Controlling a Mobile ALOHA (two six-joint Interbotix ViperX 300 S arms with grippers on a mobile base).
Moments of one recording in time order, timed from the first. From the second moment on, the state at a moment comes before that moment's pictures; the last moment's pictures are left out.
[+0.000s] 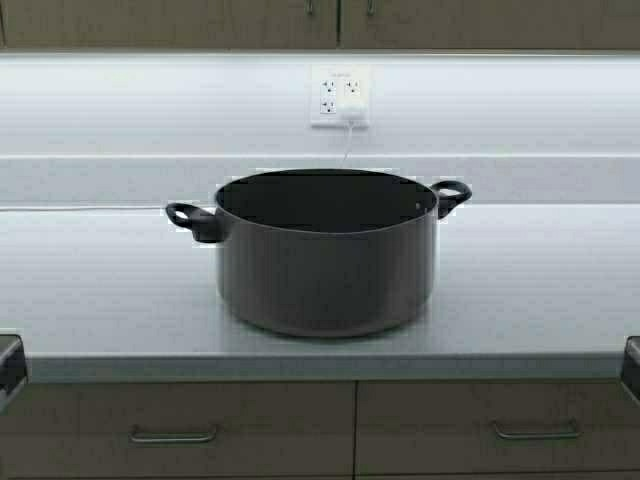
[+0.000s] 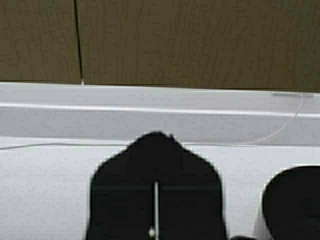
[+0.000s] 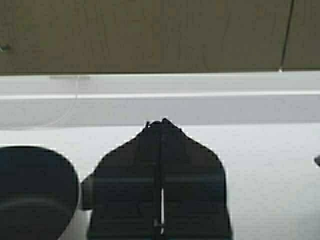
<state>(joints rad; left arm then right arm) -0.01 -0.95 1.22 0.02 -0.31 -0.06 0.09 -0.97 1.18 0.00 -0.22 0.01</state>
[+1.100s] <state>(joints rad) -0.69 -0.08 0.79 -0.43 -0.84 0.32 0.64 -0.16 0.62 0.37 -0.62 -0.34</state>
